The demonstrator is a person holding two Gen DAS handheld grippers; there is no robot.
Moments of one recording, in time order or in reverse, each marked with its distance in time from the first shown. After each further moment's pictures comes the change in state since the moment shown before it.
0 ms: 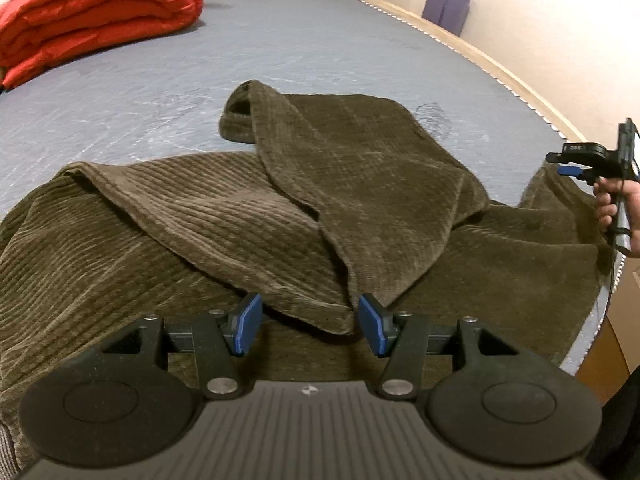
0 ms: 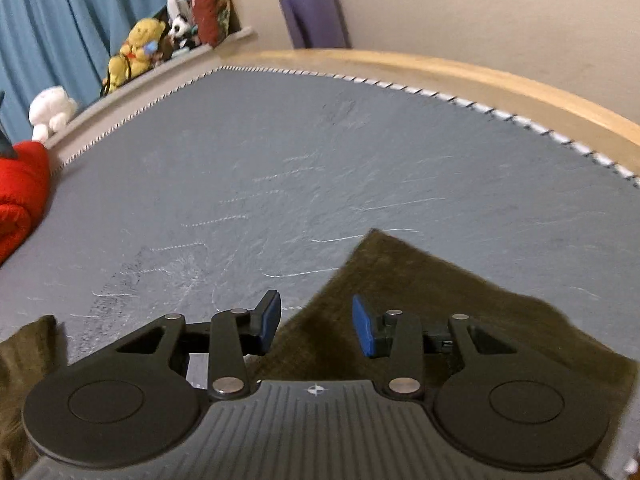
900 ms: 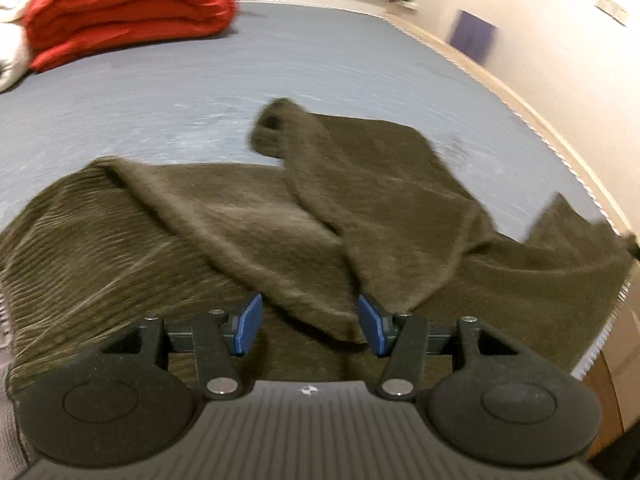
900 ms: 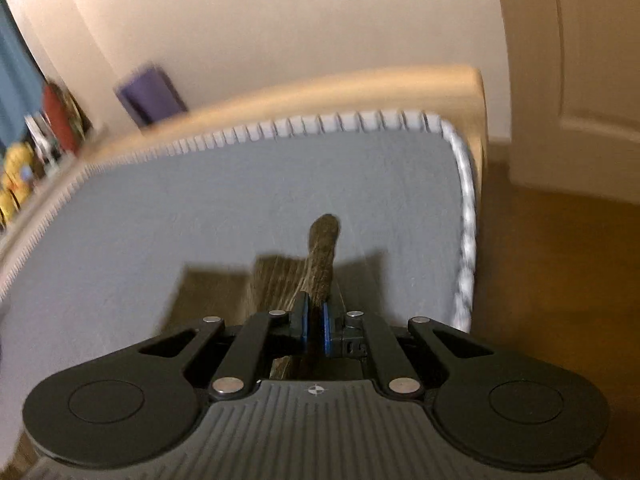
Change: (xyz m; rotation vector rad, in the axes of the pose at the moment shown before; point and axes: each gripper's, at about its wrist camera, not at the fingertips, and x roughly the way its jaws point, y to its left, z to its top) left arm -0.023 0.003 0.001 -0.077 -0.038 -0.011; right arm -0.162 -0.093 -0.043 0.429 -0.190 -0.244
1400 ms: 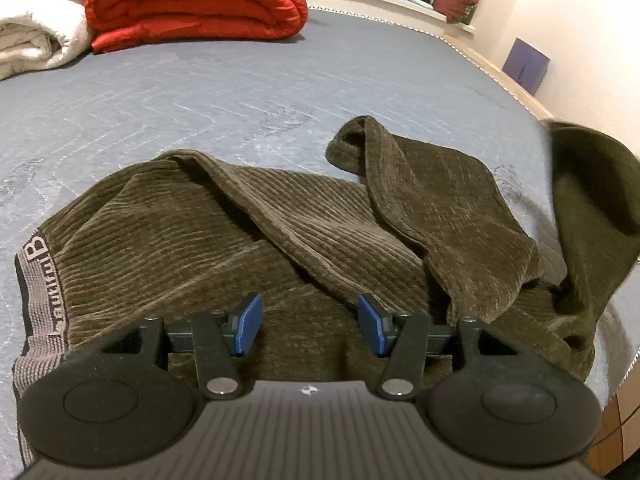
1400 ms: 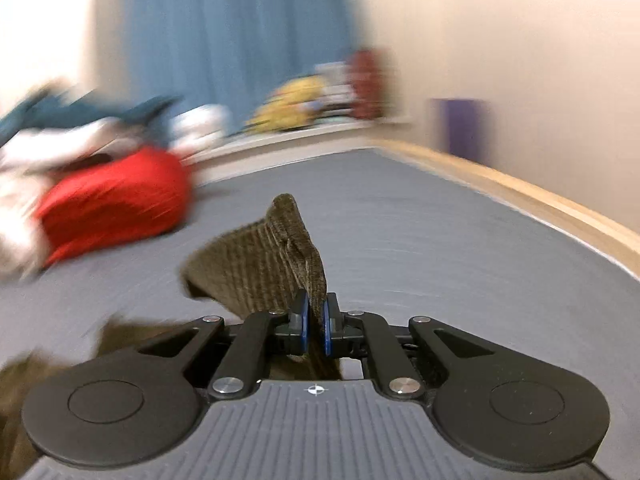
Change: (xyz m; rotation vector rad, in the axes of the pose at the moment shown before) left arm -0.012 0.051 0.006 -0.137 -0.025 0.137; right arm -0.069 0.156 -0.058 -0.476 -0.080 0.450
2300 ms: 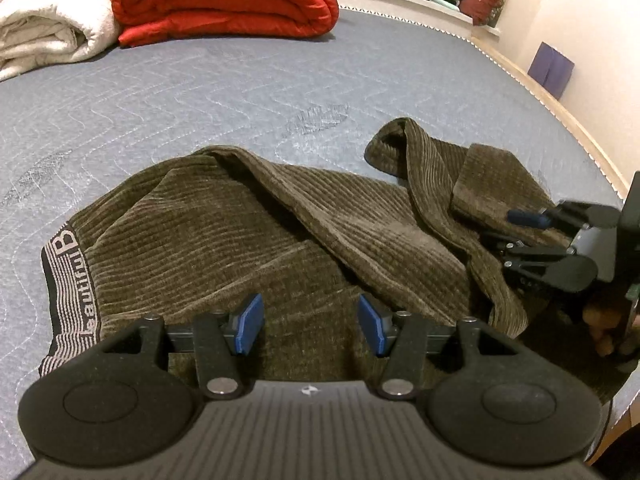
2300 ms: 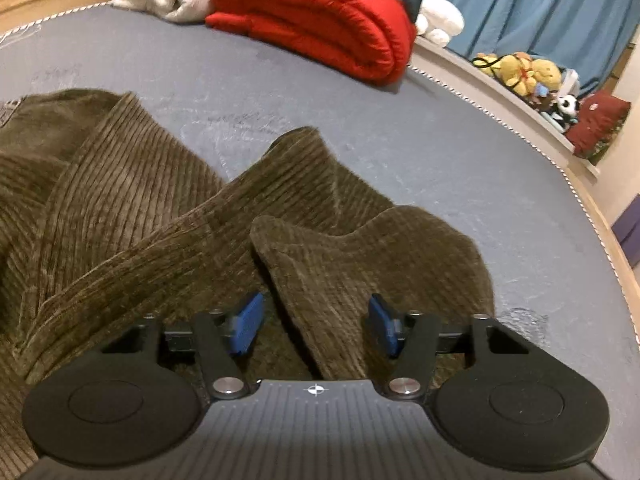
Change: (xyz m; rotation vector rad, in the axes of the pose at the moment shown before) left arm 0.003 0.024 0.003 -0.037 0.003 0.069; right arm 0.076 0.283 -0.144 -0.924 0.309 0.416
